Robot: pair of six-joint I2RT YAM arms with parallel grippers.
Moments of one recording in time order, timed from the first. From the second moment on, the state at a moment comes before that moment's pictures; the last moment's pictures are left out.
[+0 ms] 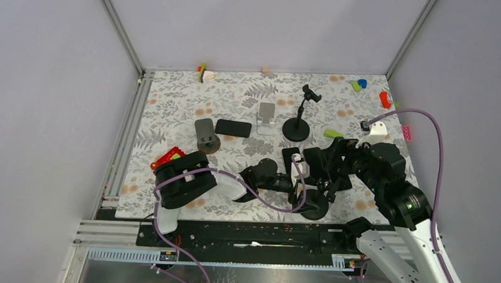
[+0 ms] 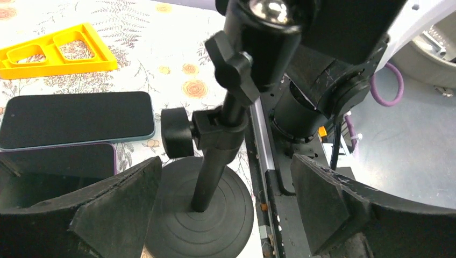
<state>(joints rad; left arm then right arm) -1.14 1.91 0.84 1.02 0.54 -0.19 0.43 0.61 0.94 -0.75 0.07 0.36</state>
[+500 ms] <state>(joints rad) -1.16 2.02 0.95 1.08 0.52 -0.27 0.43 0.59 0.94 -0.77 0.07 0.36</state>
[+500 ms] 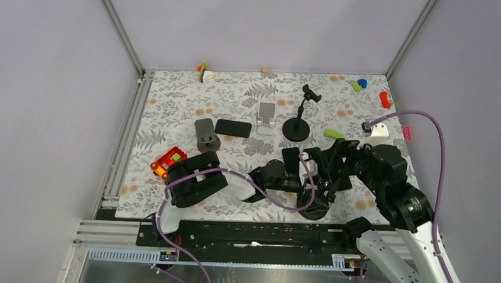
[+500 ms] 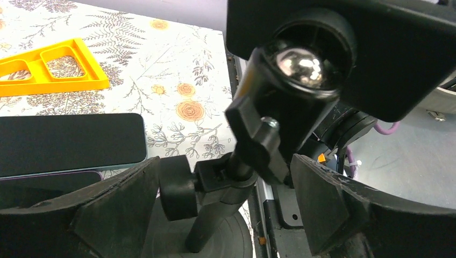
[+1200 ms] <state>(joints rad) -1.16 2.02 1.00 1.00 0.57 -0.32 0.43 0.56 0.93 -0.77 0.11 0.36</state>
